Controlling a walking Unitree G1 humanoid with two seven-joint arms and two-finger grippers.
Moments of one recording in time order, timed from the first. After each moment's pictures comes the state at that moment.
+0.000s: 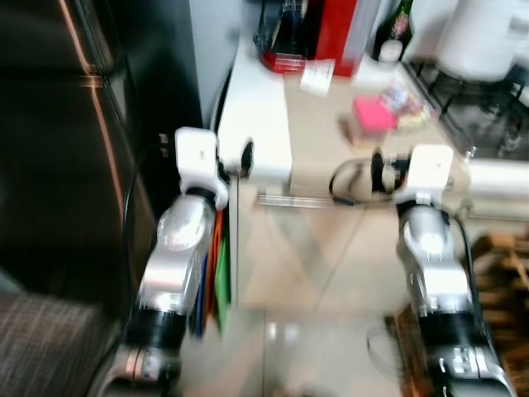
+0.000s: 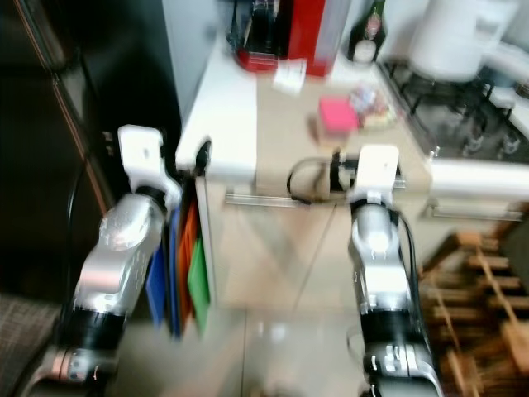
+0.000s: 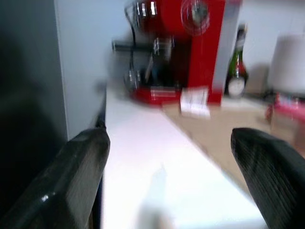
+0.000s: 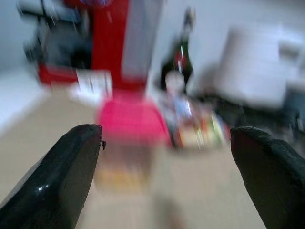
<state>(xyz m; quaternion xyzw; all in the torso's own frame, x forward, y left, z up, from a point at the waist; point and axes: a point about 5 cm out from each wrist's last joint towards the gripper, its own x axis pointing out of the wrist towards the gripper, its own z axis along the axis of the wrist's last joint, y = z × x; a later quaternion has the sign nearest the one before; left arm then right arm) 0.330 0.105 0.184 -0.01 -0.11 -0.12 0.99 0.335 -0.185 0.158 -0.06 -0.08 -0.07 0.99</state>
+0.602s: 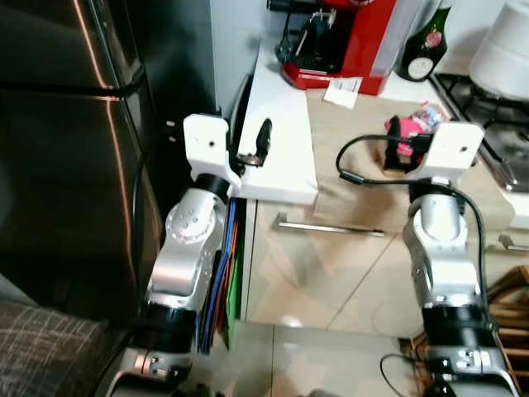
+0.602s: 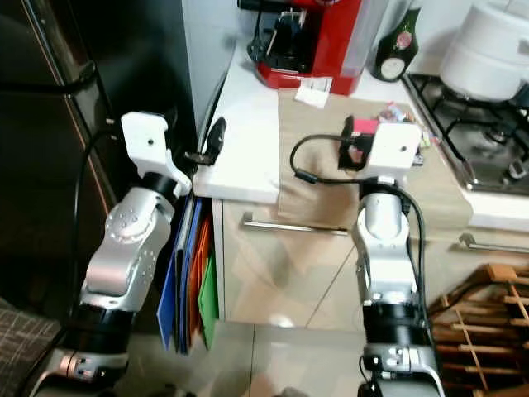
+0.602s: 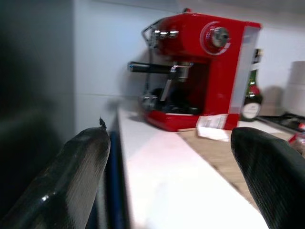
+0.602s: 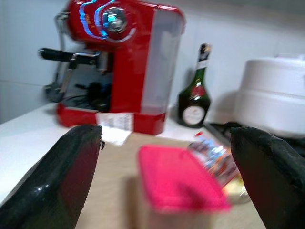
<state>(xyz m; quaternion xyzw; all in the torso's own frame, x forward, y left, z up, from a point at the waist) 0.324 0.101 0.195 -0.04 -0.13 -0.13 0.98 0.328 -0.178 0.175 -0.04 -0.13 -0.07 0.99</state>
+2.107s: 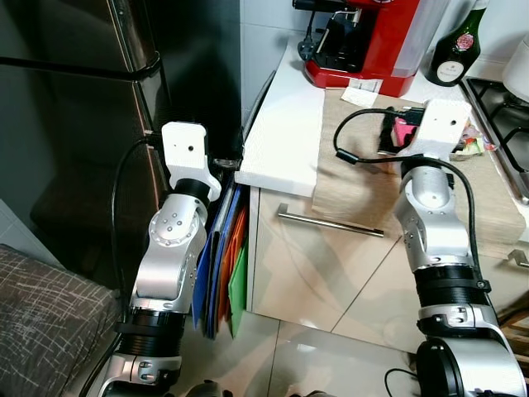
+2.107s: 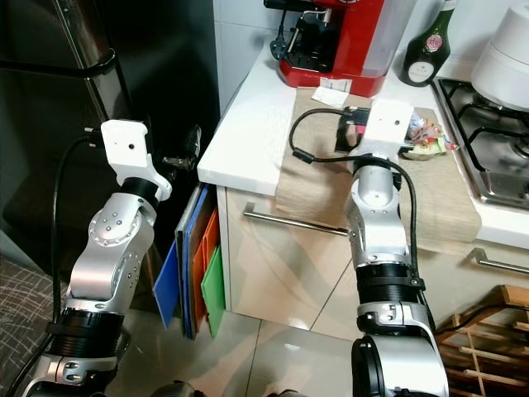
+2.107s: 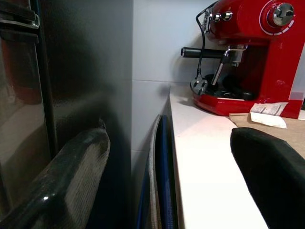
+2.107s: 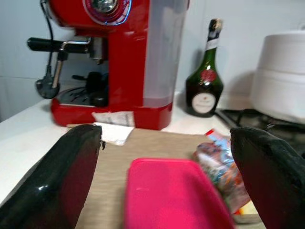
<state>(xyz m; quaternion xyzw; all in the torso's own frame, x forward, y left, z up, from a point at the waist) 0.323 0.118 0.188 -0.01 -0.12 -0.08 0.99 0.362 -0.193 0.199 -0.03 -0.10 -0.14 0.98</state>
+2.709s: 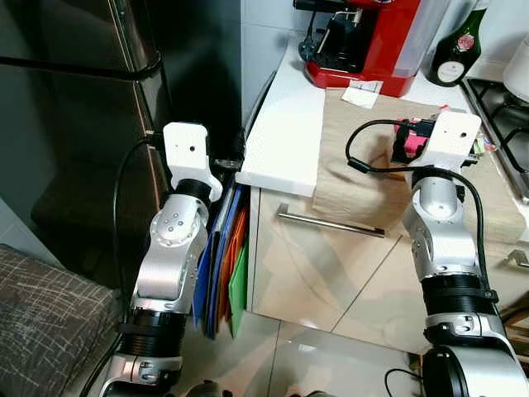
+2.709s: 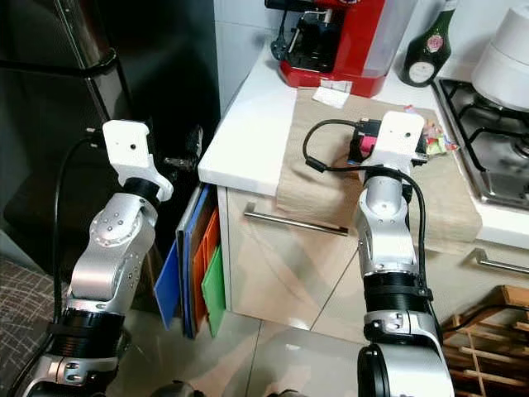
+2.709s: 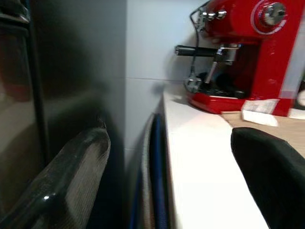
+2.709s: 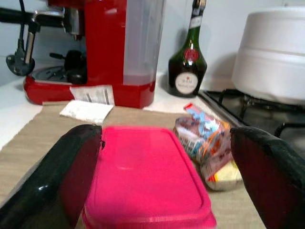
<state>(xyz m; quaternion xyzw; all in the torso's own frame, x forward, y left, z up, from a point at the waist) 0.321 0.115 0.185 -0.02 -0.11 -0.10 0.99 0.354 -0.205 0.177 -0.03 -0.05 -0.17 0.98</state>
